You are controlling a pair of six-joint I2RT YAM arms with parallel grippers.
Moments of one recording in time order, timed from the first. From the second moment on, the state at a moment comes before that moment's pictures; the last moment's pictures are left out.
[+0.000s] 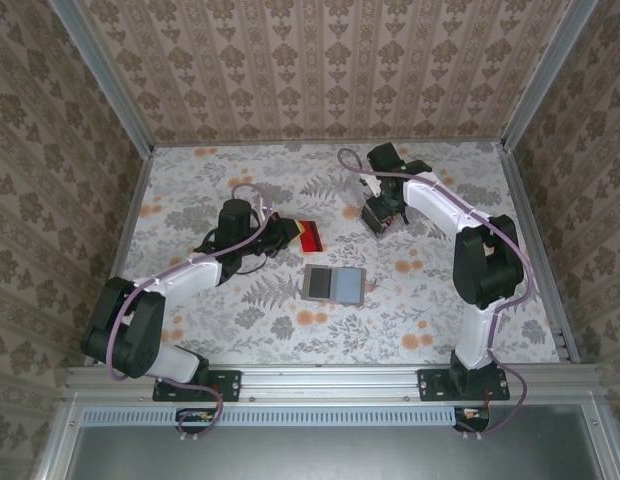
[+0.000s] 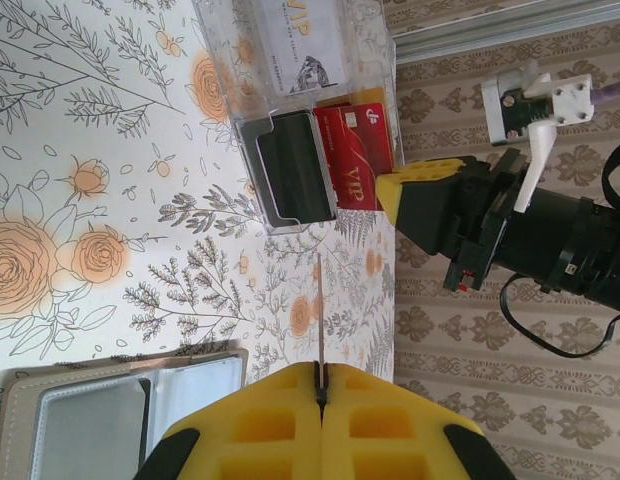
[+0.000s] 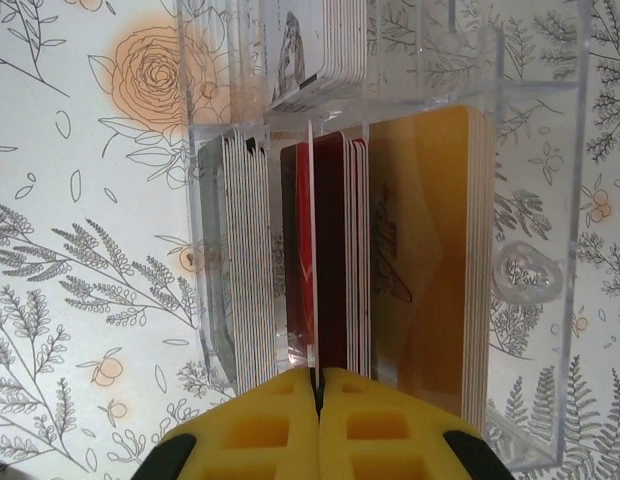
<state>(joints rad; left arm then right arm) -0.48 1.43 0.71 0.27 0.59 -1.09 0.33 1.92 1.58 -0.85 0.18 -0.21</state>
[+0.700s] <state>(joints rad) -0.48 1.43 0.71 0.26 0.59 -1.09 0.40 1.94 1.51 -0.79 0.09 -0.15</state>
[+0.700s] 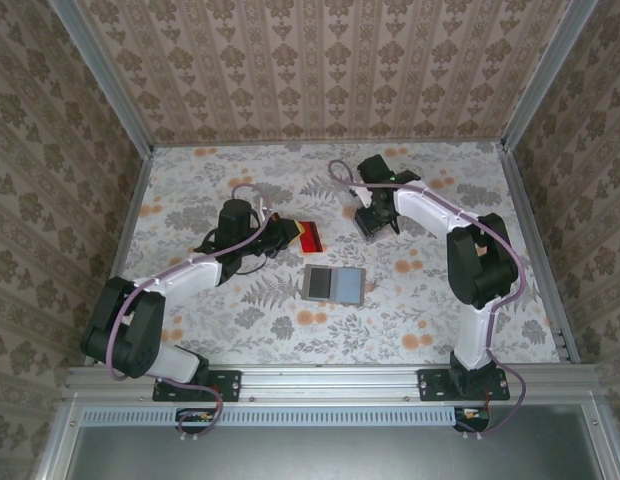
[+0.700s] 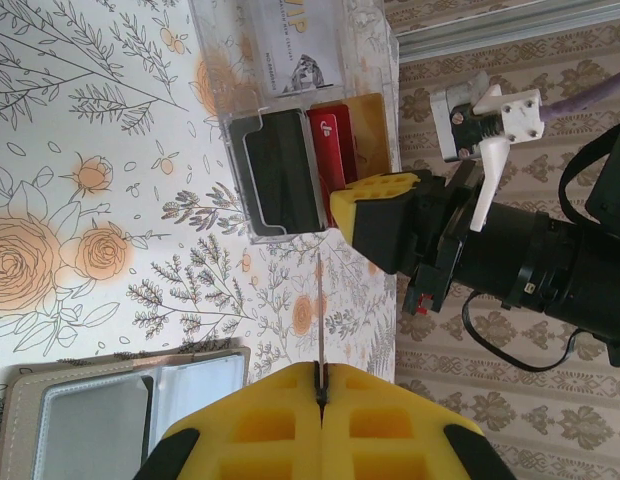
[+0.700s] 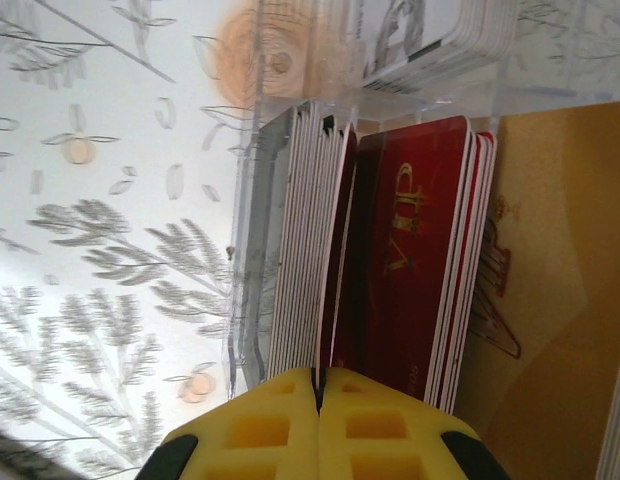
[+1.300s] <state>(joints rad) -0.48 1.43 0.71 0.26 0.59 -1.09 0.48 1.91 1.50 -0.80 0.07 0.03</state>
